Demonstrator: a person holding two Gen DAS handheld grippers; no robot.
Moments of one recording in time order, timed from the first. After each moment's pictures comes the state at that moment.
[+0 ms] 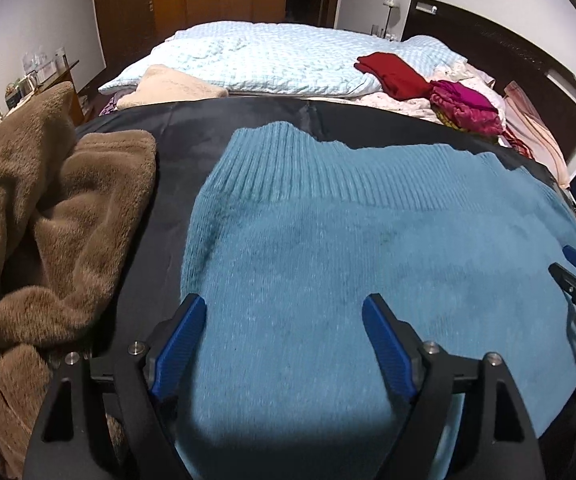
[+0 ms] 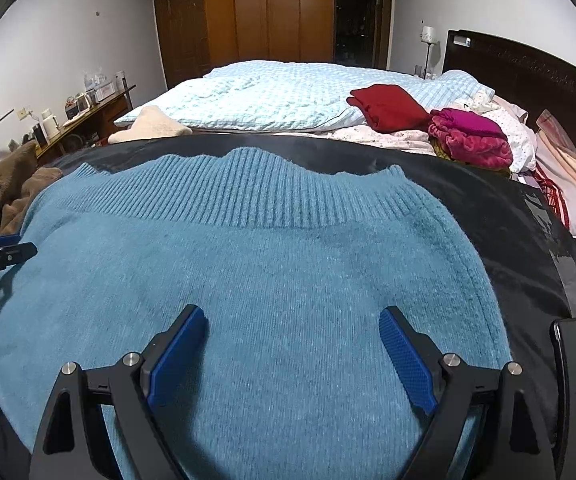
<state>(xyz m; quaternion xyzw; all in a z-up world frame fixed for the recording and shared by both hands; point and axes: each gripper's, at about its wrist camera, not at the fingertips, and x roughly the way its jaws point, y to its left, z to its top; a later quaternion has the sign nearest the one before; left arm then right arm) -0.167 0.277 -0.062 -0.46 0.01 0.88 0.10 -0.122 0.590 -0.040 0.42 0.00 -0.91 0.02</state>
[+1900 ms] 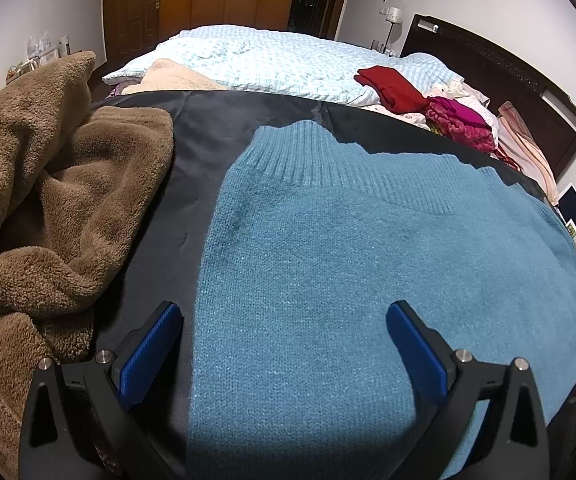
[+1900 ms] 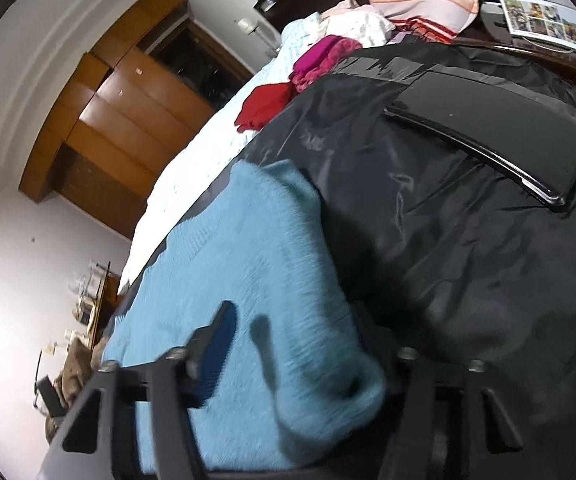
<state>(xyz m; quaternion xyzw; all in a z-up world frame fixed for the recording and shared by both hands) -0.161 0.252 -0.071 -0.46 -0.03 0.88 0.11 0.002 0.669 -0.050 0.33 -0.40 -0.85 -0.09</state>
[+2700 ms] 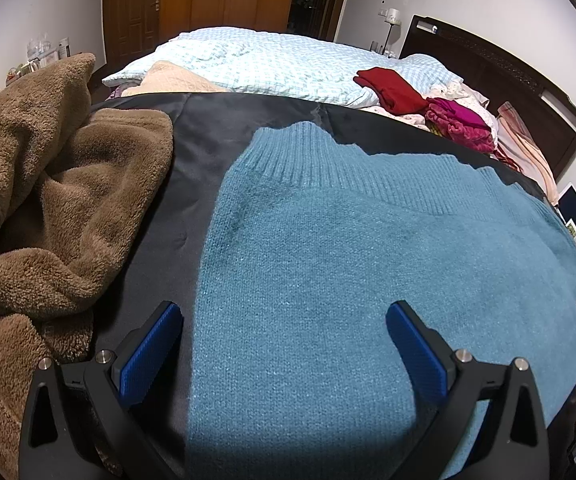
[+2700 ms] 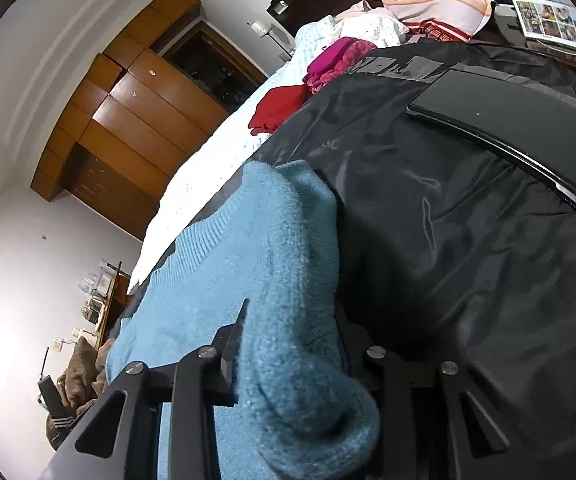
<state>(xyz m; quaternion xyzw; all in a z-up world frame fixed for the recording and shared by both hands) -0.160 0.251 -0.071 -0.45 -0.03 0.88 0.11 -0.006 0.666 -0.059 0.31 -0.40 -0.86 -0.08</state>
